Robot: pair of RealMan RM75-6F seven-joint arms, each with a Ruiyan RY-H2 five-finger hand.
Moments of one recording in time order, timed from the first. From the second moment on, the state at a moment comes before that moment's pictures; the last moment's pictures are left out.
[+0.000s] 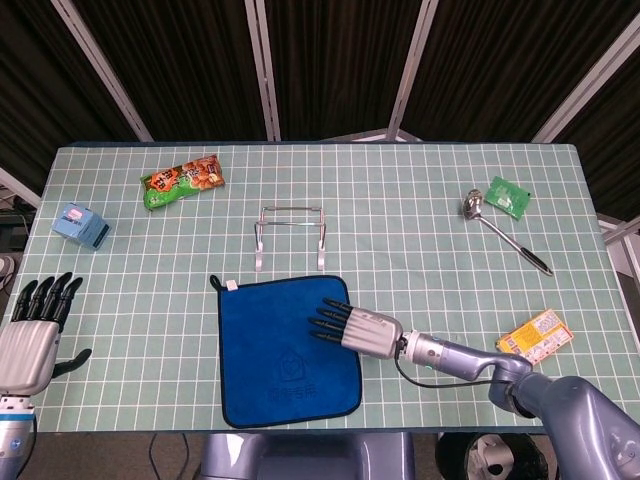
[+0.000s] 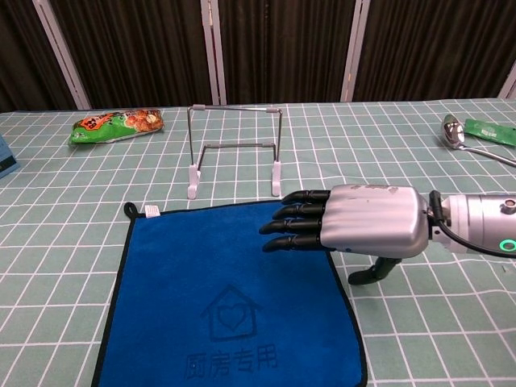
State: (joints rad) left arm -0.09 -1.15 -0.04 -1.76 1.50 1.49 0.32; right arm 0.87 -1.71 -0.18 -0.82 -2.04 1.19 0.09
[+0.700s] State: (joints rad) left arm -0.09 -1.16 -0.04 -1.76 1.50 1.49 0.32; right arm 0.90 -1.77 -0.16 -0.81 -1.98 1.19 0.10
